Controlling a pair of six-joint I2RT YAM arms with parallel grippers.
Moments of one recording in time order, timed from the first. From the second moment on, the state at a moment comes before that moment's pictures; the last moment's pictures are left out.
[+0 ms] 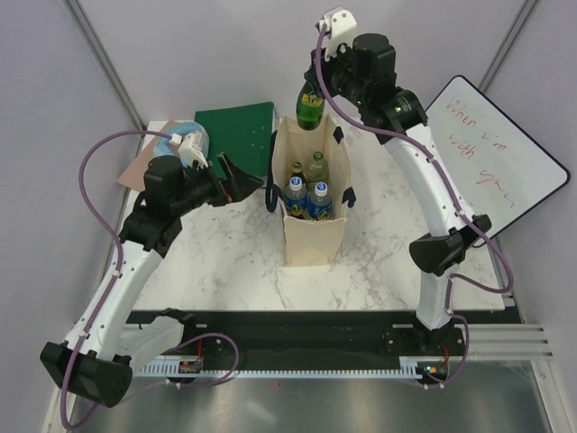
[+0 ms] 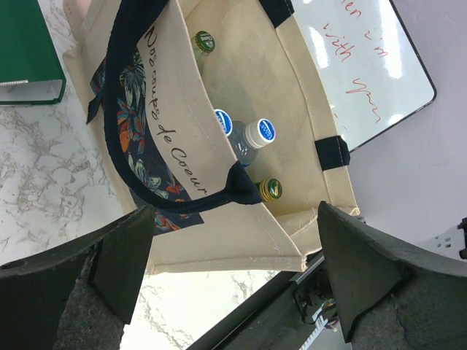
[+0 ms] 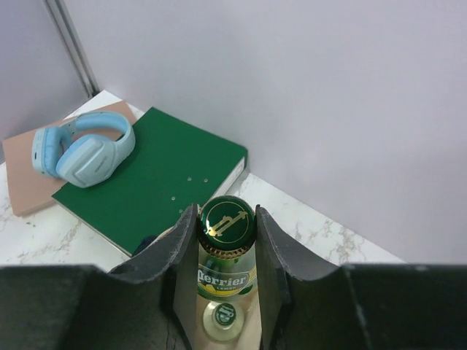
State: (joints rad) left arm -0.30 0.99 1.06 -0.35 0.40 -0.61; right arm 0.53 1.95 2.44 -0.60 -0.02 -0.09
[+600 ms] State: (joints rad) left arm -0.30 0.99 1.06 -0.35 0.40 -0.59; right arm 0.18 1.80 2.27 -0.59 -0.01 -0.11
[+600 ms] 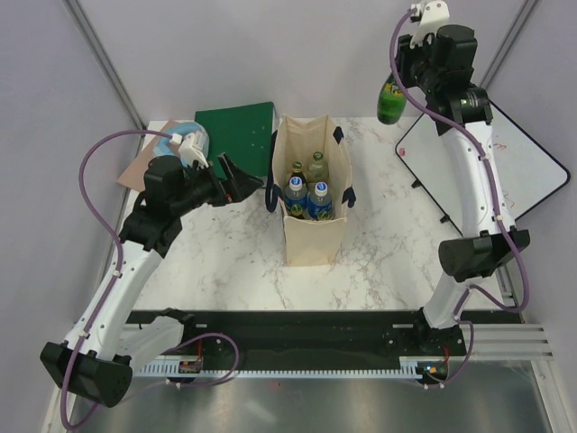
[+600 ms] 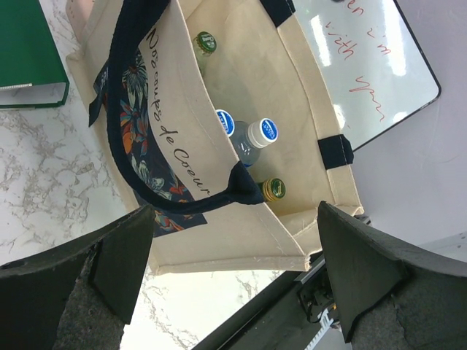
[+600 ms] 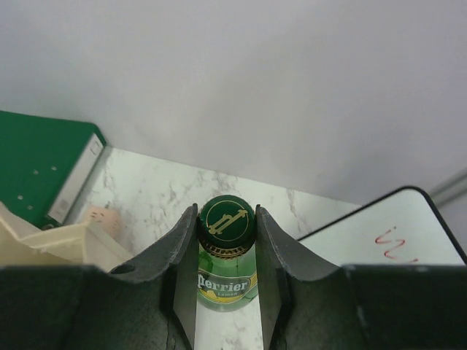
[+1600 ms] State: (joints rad) left arm -0.30 1.03 1.08 -0.36 0.40 -0.57; right arm 0.07 2.02 1.77 -0.03 -0.21 -0.10
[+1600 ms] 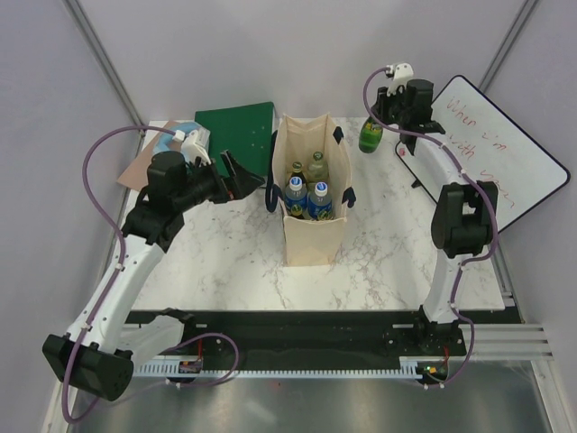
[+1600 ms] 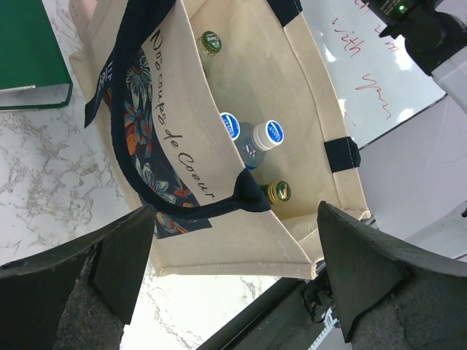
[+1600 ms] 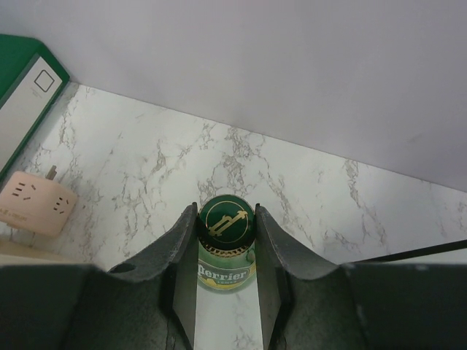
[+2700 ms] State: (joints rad) left arm -0.31 1.08 1.18 -0.36 0.40 -0.55; right arm 0.07 1.86 1.67 -0.02 -0.18 -0.12
